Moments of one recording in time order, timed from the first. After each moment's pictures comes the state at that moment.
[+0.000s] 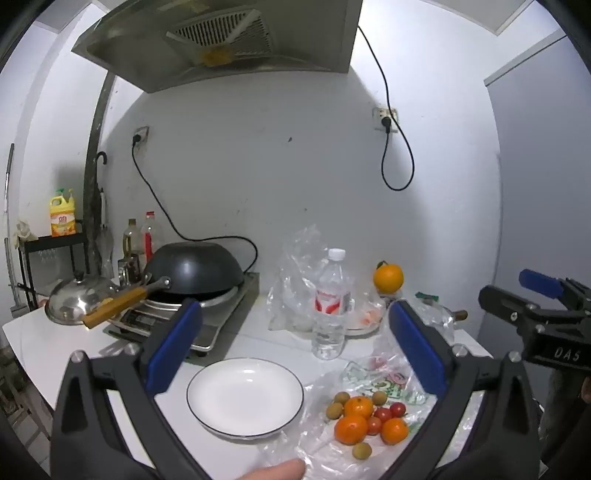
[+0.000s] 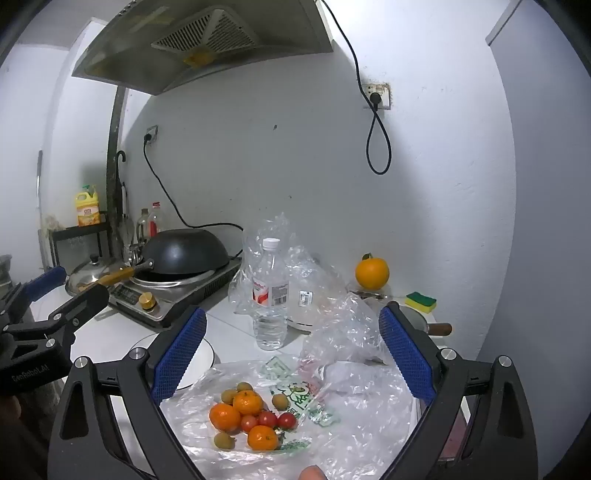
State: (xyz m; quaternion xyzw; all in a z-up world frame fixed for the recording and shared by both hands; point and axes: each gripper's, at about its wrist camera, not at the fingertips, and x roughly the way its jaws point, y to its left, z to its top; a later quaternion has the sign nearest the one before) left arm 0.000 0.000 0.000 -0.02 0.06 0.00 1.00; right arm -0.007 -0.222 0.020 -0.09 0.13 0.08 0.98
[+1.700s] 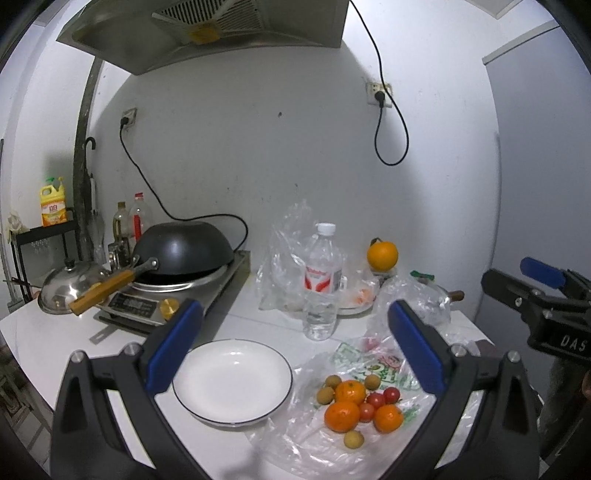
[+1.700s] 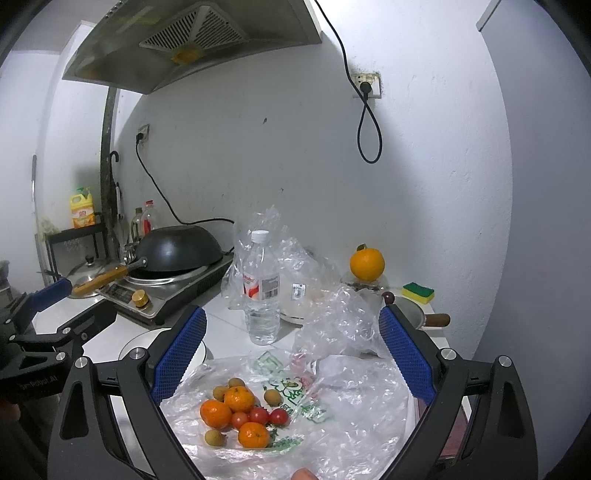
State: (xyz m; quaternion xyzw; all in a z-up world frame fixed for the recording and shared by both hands) left arm 0.019 -0.011 -0.010 -0.02 0.11 -0.01 0.99; right arm 0.001 -0.235 0.010 -0.08 0.13 0.07 0.99
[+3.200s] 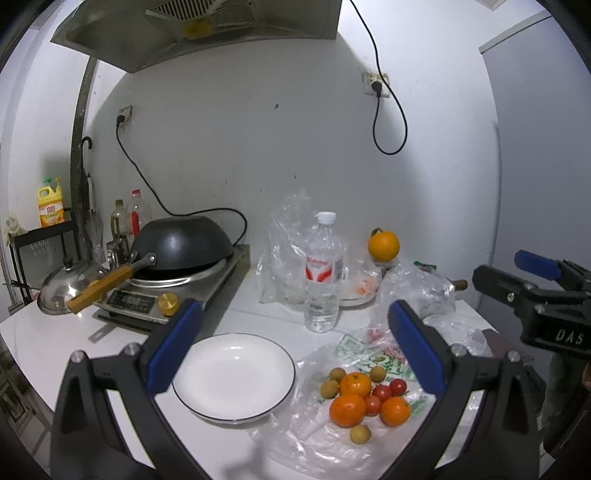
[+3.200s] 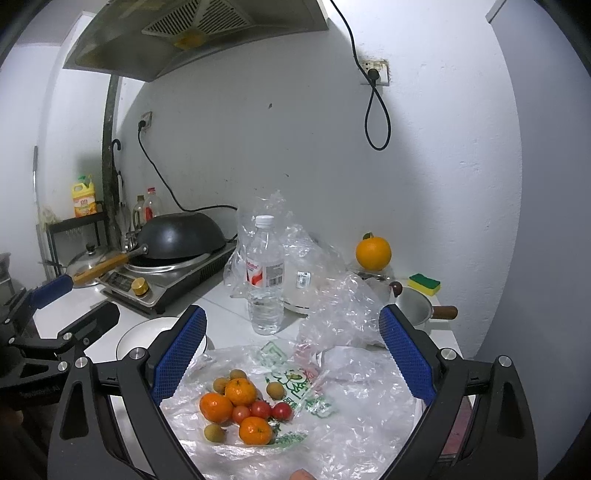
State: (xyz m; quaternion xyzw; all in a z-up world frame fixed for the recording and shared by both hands) left arm 0.027 -0.012 -0.023 -0.01 0.12 -0.01 0.99; right arm 0.014 -0.230 -0.002 -0.08 0.16 0.08 0.98
